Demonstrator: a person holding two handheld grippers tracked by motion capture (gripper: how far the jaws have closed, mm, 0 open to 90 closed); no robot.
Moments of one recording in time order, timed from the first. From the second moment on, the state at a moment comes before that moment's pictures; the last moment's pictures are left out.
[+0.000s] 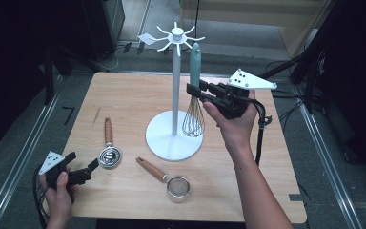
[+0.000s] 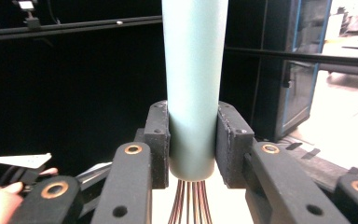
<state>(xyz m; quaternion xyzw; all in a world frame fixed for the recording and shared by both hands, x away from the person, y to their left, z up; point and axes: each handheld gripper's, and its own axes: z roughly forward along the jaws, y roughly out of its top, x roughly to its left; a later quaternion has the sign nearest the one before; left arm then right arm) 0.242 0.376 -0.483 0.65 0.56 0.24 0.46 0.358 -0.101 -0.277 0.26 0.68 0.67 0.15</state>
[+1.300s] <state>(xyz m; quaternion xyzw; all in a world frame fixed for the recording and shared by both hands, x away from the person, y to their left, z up) 0.243 0.376 -0.483 0.65 0.56 0.24 0.46 0.341 -0.091 -0.229 0.29 0.59 0.69 0.32</state>
